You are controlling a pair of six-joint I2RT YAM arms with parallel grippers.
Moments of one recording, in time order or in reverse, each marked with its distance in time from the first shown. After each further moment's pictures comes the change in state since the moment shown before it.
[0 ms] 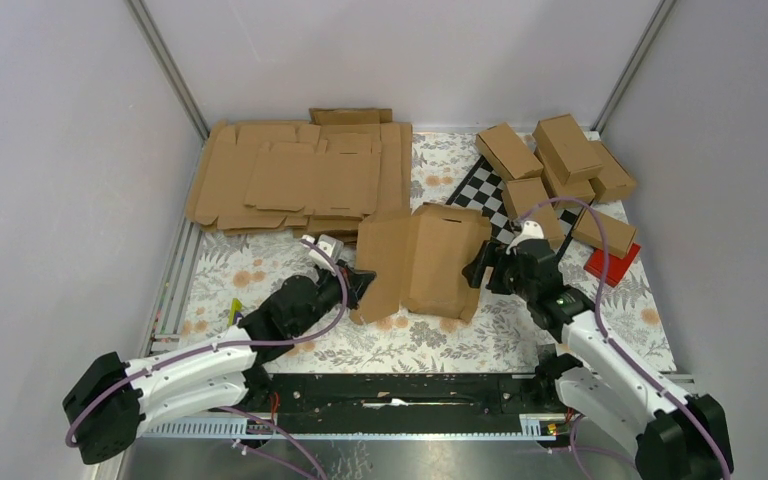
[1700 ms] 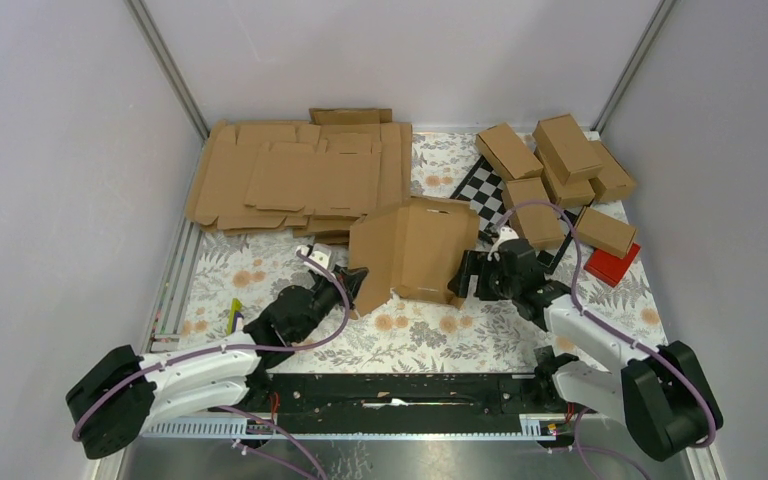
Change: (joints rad) left arm -0.001 0.026 -0.127 0.239 -0.100 0.134; right arm 0.019 0.187 -0.035 0.124 -0.103 -0.026
